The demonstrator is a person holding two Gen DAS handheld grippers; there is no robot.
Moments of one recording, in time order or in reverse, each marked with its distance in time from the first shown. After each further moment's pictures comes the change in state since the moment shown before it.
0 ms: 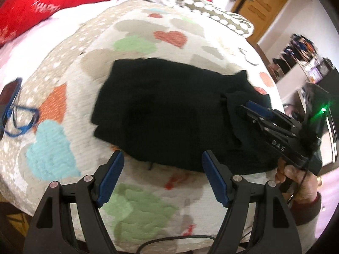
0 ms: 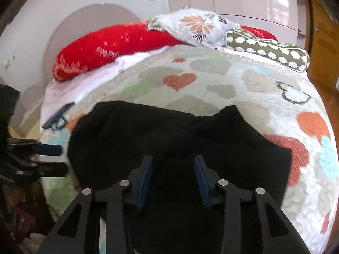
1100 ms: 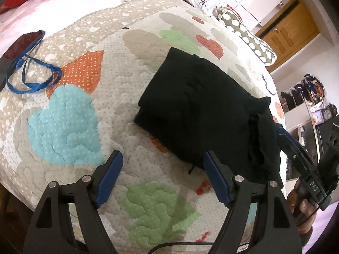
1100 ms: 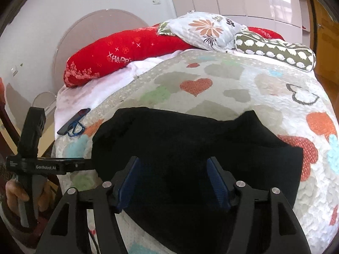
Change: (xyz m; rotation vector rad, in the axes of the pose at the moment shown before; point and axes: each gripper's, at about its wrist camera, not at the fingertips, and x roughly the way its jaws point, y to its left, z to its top) left arm 0.010 0.062 -0.016 -0.246 -0.031 -0.046; right arm -0.035 0.026 0.005 0.001 -0.041 0.096
